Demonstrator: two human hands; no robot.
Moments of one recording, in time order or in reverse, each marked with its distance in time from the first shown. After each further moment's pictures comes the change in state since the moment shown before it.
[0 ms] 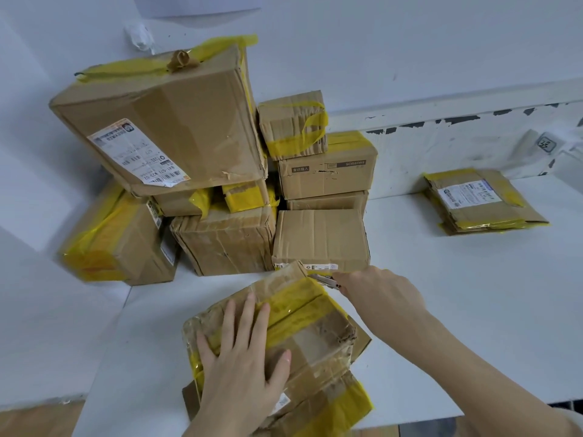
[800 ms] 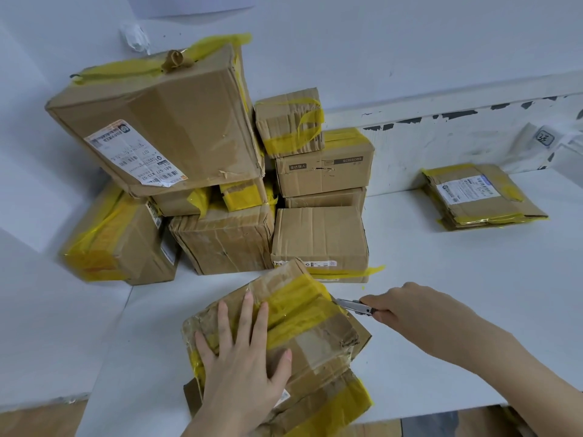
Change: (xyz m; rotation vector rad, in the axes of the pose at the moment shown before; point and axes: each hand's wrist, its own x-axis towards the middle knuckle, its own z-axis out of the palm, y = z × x) left_hand 0.003 -0.001 0.014 0.056 -0.127 -0.070; right_hand -0.029 0.044 0.007 0.095 -0.170 -0.170
